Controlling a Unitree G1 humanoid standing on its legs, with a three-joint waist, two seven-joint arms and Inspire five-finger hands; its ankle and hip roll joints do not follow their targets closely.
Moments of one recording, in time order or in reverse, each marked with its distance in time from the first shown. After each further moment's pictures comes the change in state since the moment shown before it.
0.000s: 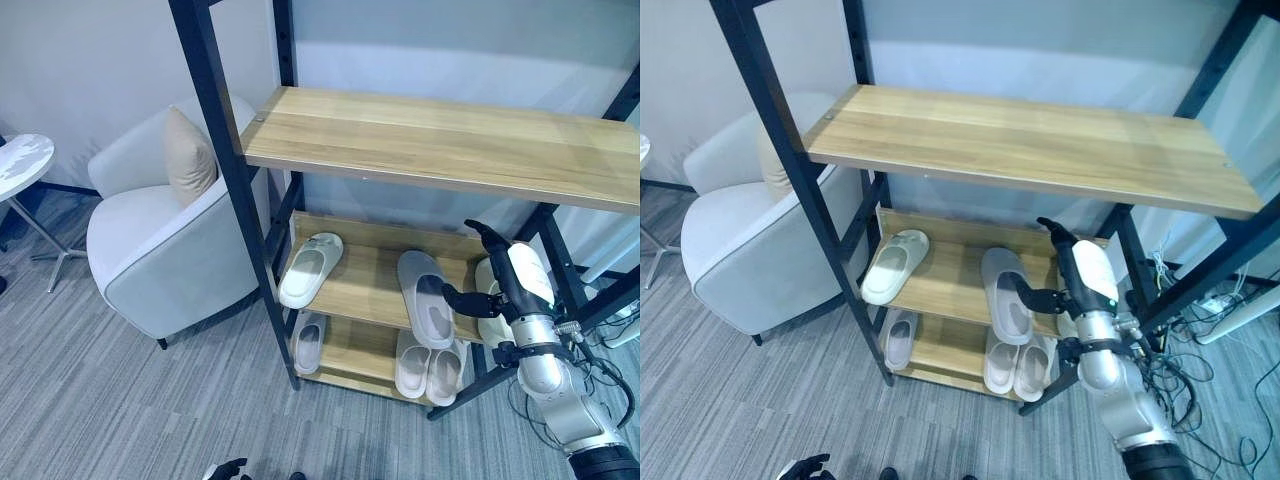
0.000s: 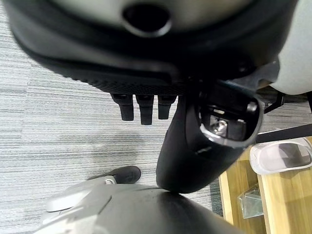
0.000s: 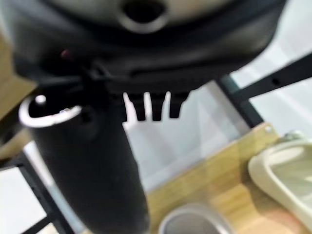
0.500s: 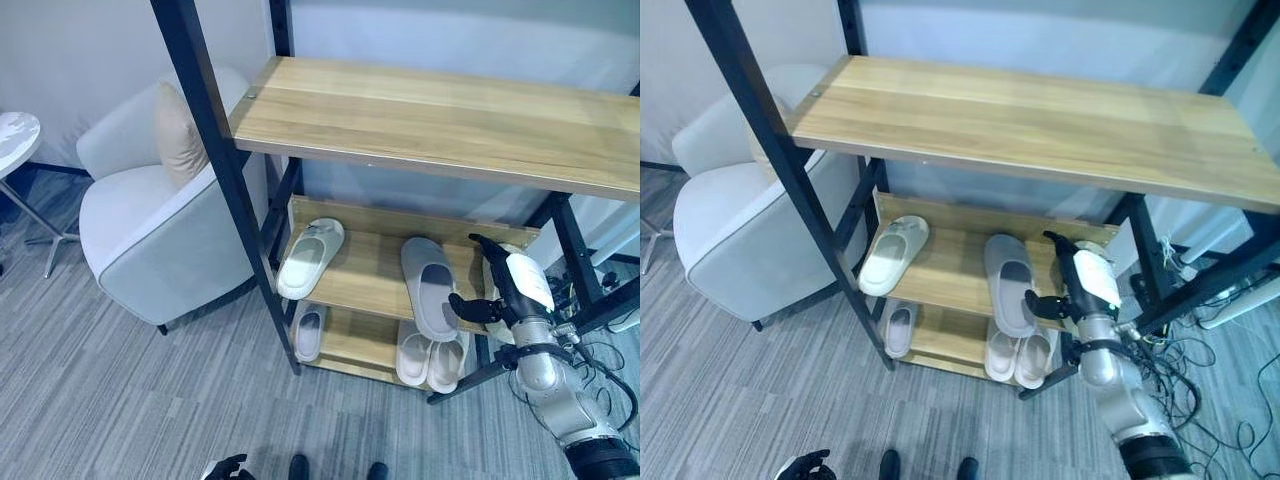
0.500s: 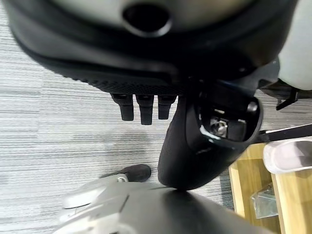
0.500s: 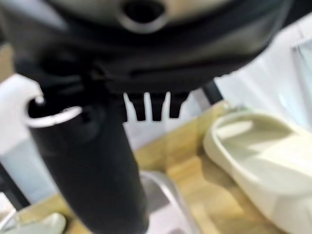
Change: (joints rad) left arm -0.005 -0.002 -0.002 -0.007 -0.004 0.000 0.000; right arm -0.073 0.000 0.048 0.143 -0.037 0.044 -0.010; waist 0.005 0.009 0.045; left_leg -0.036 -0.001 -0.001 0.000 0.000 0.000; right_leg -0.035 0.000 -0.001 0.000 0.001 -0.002
